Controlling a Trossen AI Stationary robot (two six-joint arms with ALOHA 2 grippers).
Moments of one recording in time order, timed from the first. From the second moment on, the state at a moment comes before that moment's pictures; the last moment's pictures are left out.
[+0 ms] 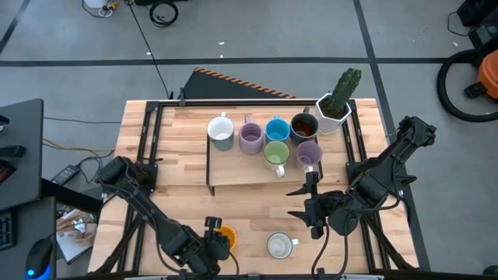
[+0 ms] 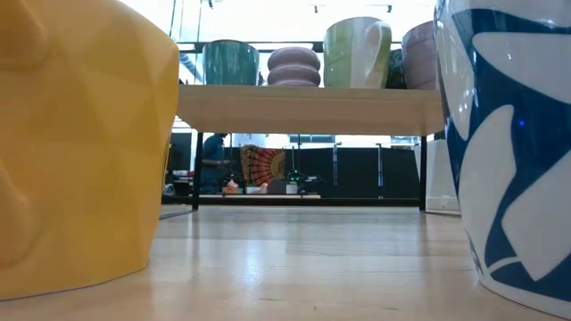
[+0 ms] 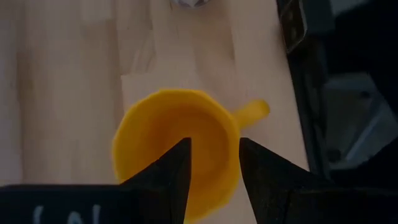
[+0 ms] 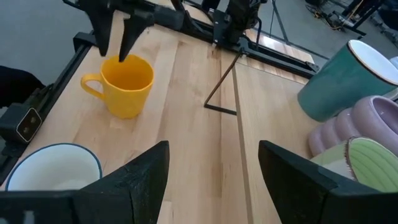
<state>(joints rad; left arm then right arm) -0.78 1.91 1.60 -0.87 -0.36 -0.56 0.75 1.39 1.27 -0.64 0.73 0.18</state>
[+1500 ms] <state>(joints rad) -0.73 2.01 1.60 -0.92 -0.16 -0.38 0.75 1.39 1.27 -0.65 0.67 0.27</state>
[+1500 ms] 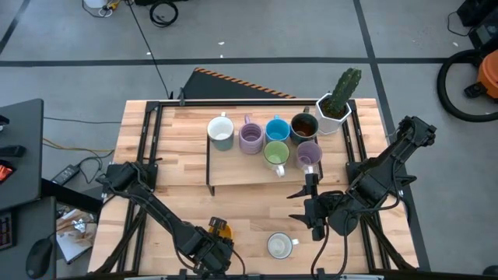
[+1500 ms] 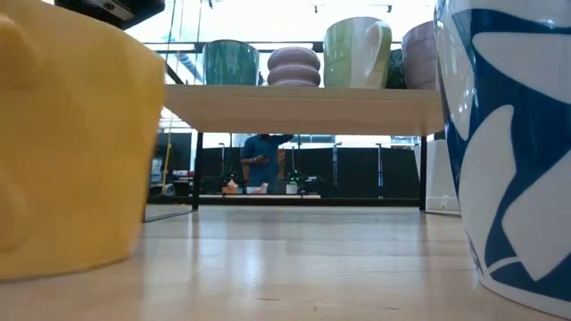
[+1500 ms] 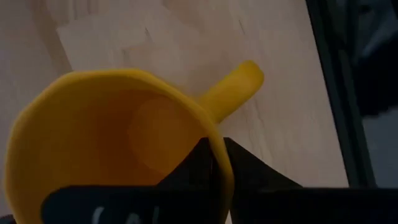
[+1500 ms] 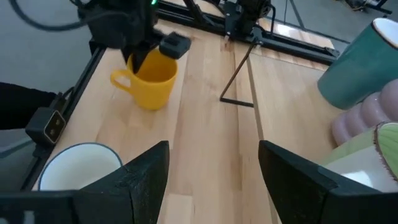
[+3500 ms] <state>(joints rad) -0.46 1.47 1.42 -0.99 -0.16 0.21 0.78 1.30 1.09 -0.59 0.81 0.21</state>
